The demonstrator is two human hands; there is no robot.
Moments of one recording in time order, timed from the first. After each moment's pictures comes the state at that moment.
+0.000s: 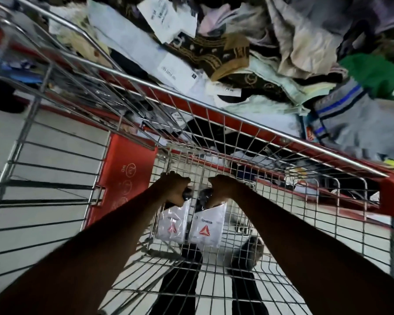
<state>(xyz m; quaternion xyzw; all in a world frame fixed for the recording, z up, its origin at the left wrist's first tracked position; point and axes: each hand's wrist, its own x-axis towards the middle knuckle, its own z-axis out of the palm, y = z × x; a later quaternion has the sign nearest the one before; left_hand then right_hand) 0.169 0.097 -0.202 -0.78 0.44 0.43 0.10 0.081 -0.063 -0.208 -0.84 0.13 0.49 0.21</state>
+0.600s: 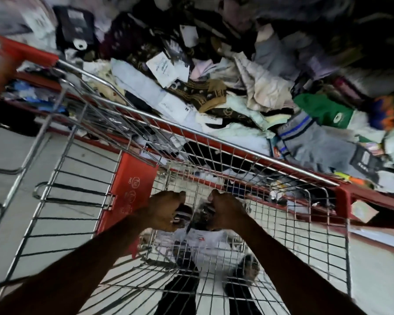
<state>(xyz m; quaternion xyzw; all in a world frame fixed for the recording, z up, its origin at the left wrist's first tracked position) 0.140 0.125 -0.088 -0.80 0.46 0.37 -0.02 0.021 -0.058 -0.091 -0.89 0.19 0.31 0.27</state>
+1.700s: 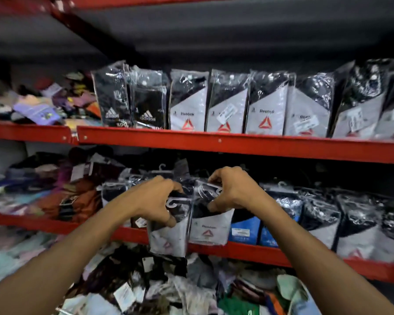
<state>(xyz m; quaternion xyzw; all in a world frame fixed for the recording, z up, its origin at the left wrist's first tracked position) 0.196 -0.044 0.467 -0.84 0.53 -0.05 -0.05 0.053 -0.214 0.482 -0.96 0.20 -0.18 0.11</state>
